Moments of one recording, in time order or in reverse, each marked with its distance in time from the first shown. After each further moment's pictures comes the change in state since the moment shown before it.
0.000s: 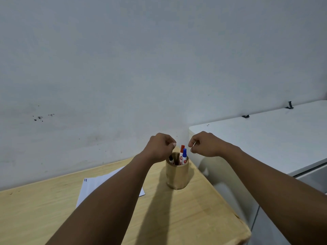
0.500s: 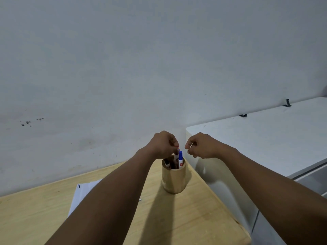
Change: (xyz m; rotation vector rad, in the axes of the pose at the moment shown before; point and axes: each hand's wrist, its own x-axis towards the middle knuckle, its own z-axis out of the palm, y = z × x) left_hand 0.035 0.008 0.006 0.043 -0.145 0.006; right_hand 0.008 0.008 -0.001 0.117 -0.038 0.060
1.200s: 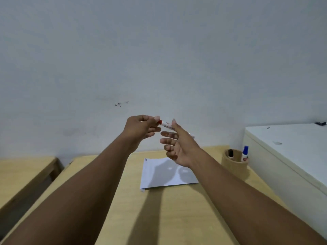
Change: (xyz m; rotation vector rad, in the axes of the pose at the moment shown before) left_hand -0.181 -0.111 -0.161 -0.788 0.546 -0.228; right_hand -0.038 -0.223 0.149 1.330 -0.441 0.127
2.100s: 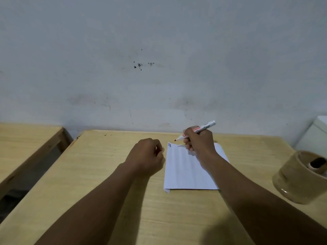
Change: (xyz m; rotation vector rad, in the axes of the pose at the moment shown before) left_hand 0.034 -0.184 -0.078 1.002 -0.044 0.072; right_hand 0.152 0.088 -0.012 -0.302 0.311 -0.181
